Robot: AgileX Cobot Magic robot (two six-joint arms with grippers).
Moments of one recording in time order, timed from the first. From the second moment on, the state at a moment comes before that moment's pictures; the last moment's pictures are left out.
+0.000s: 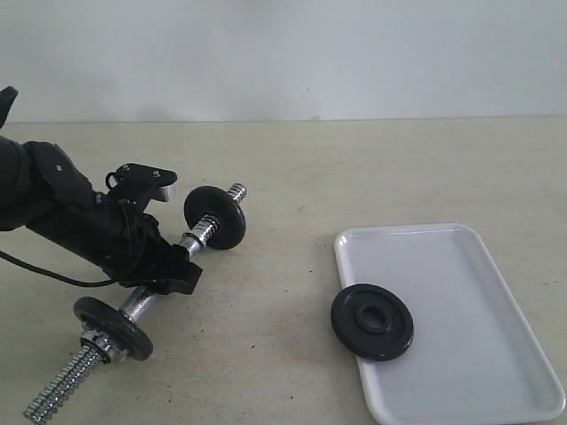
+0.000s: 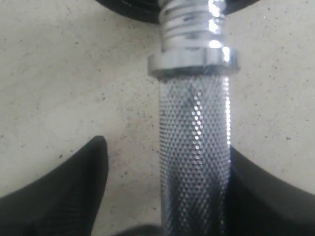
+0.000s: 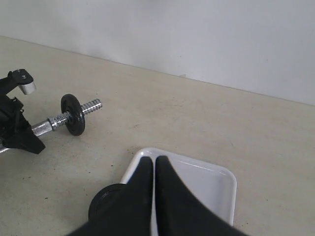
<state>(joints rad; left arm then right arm) -0.32 1.91 -0.91 -0.67 0.32 0.72 0.09 0.37 -0.49 0.60 0.61 -0.62</state>
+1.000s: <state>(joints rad) -0.32 1.92 -0.91 -0.67 0.30 0.73 0.09 0.37 -0.49 0.60 0.61 -0.63</state>
